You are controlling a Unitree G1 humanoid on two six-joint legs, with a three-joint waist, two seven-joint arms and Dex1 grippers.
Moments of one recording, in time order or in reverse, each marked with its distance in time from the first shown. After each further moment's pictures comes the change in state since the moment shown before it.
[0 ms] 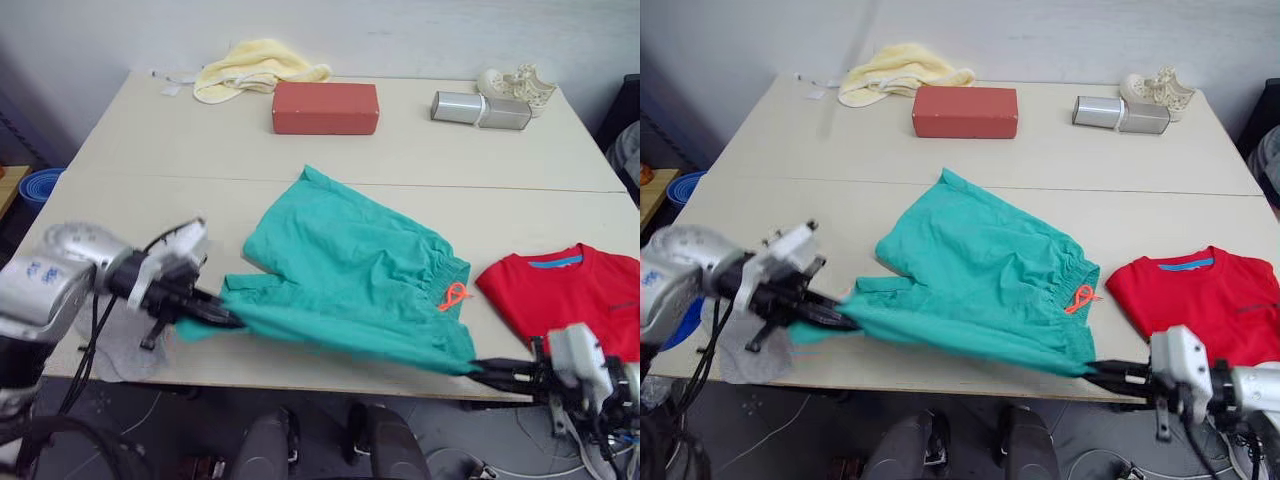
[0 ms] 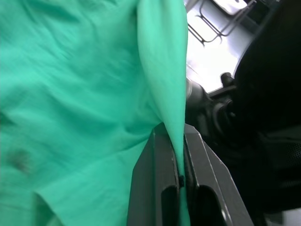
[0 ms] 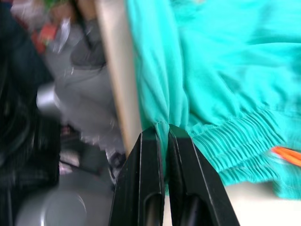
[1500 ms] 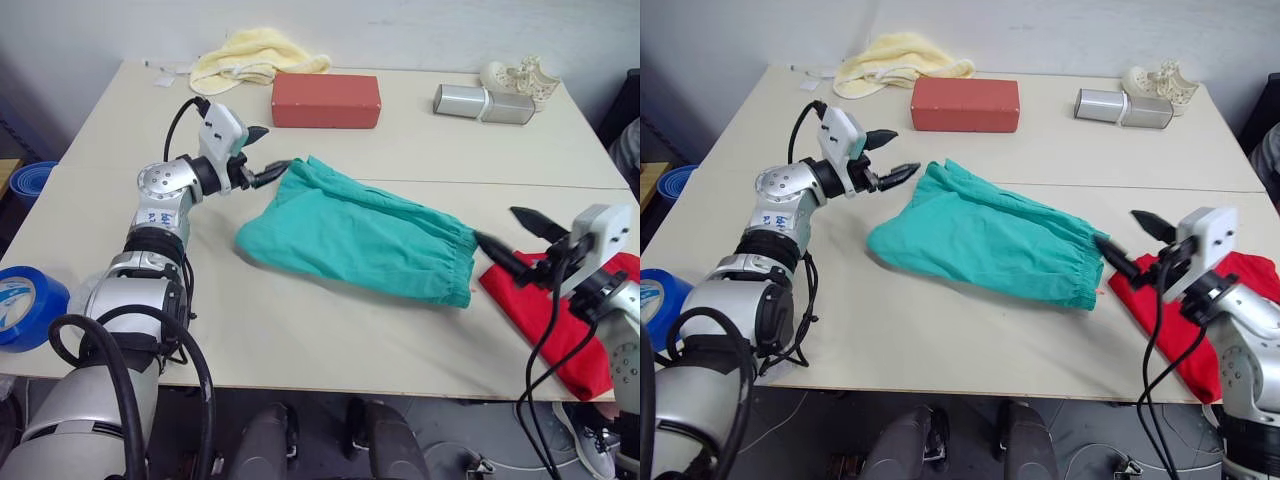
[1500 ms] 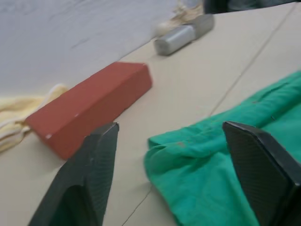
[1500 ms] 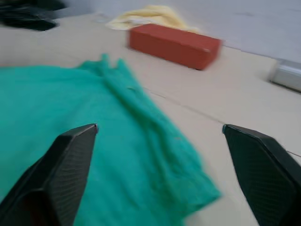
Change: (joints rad) left arm -0.467 -0.546 0.236 1.172 0.471 -1.151 0.484; right arm -0.383 0.282 0.007 0.022 -0.236 0.092 -0.385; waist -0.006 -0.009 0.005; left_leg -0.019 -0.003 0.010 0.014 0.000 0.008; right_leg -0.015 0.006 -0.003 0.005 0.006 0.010
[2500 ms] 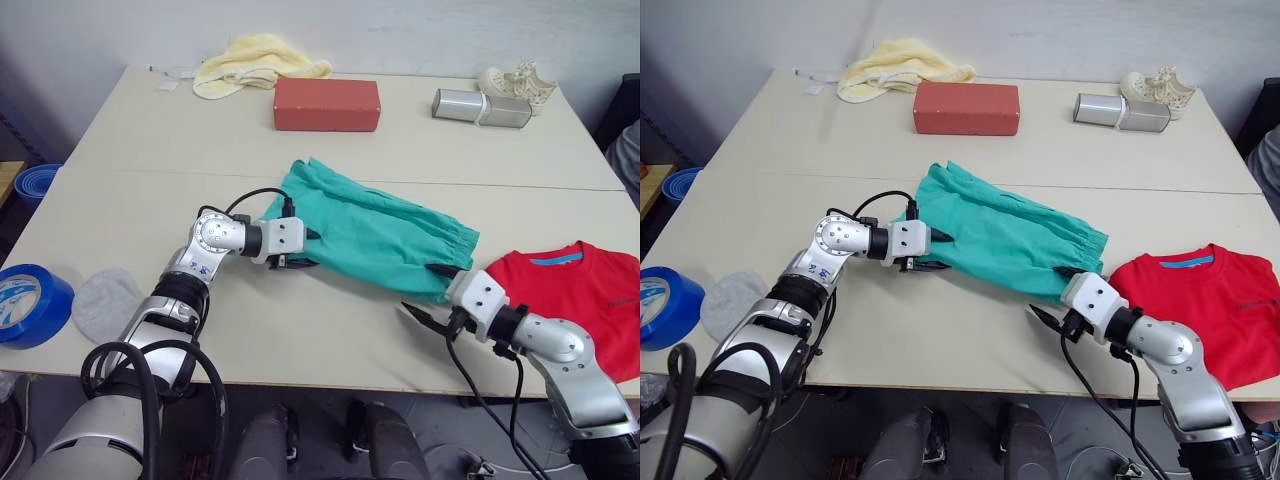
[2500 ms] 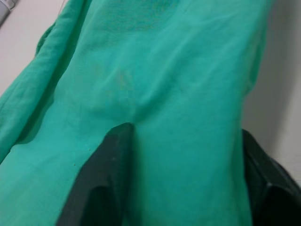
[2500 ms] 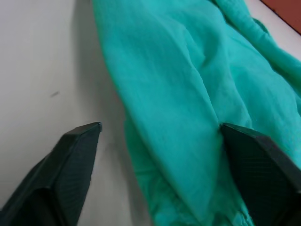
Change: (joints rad) left arm 0.203 -0.054 -0.299 -0.219 0.231 -0.029 -0.025; right arm 0.021 0.082 0.337 0.077 -0.471 -0.234 -0.099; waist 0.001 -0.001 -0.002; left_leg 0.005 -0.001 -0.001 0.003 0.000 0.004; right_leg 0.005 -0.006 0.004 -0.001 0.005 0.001
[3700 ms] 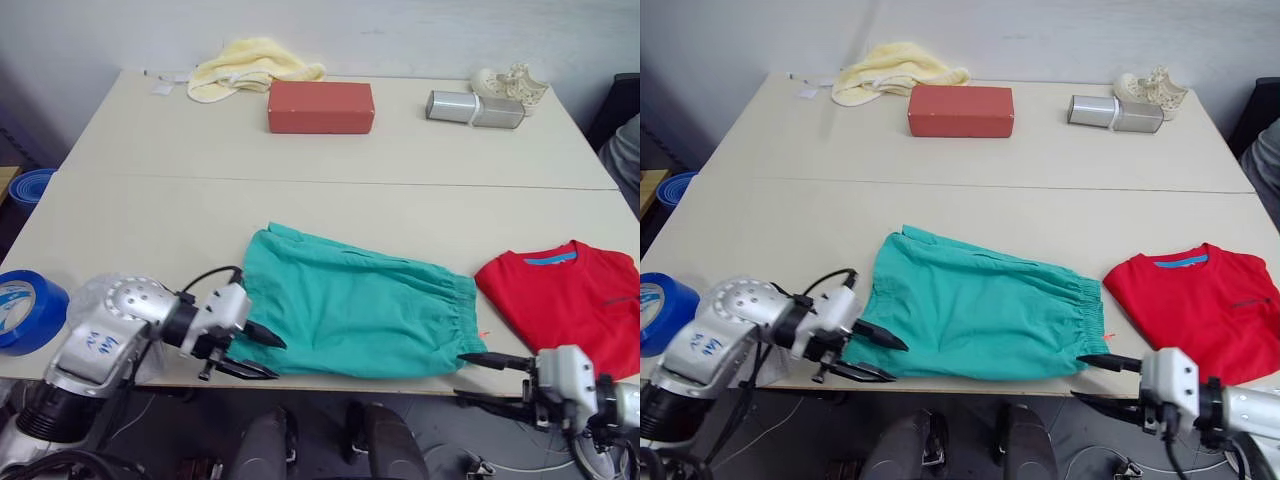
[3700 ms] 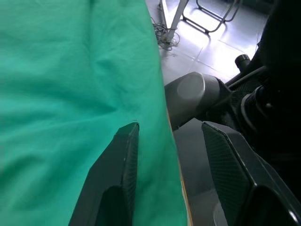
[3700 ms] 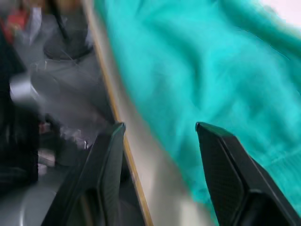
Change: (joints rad) left arm 0.624 0.449 0.162 -1.194 -0.620 0.987 -0.366; right arm 0.497 -0.219 -0.366 -0.158 0.564 -0.090 0.489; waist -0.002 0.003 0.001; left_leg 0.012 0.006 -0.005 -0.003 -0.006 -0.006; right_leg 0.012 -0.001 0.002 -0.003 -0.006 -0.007
